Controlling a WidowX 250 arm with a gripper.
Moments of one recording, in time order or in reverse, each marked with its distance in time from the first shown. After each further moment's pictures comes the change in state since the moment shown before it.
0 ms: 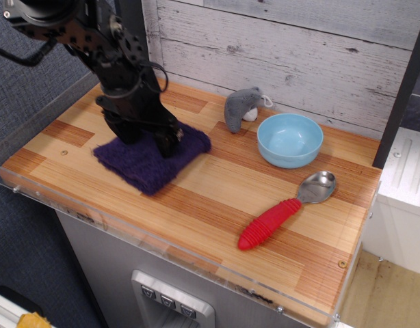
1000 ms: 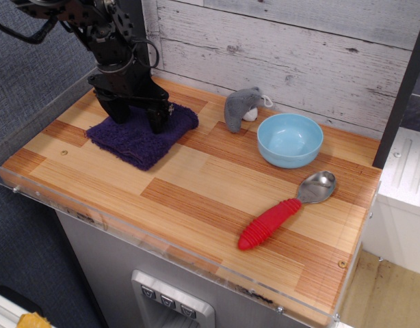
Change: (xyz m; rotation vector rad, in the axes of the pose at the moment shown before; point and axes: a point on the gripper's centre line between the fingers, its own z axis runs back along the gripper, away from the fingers) arm 0.029 0.011 -0.004 -0.022 -0.004 0.022
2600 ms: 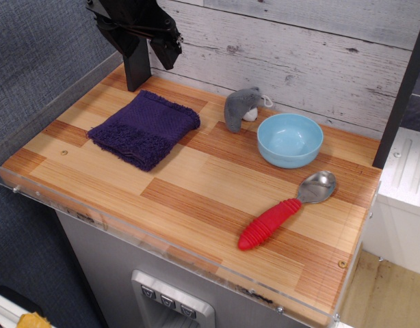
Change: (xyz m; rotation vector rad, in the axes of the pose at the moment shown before) arm 0.034 -0.018 0.089 -0.018 -0.212 -0.093
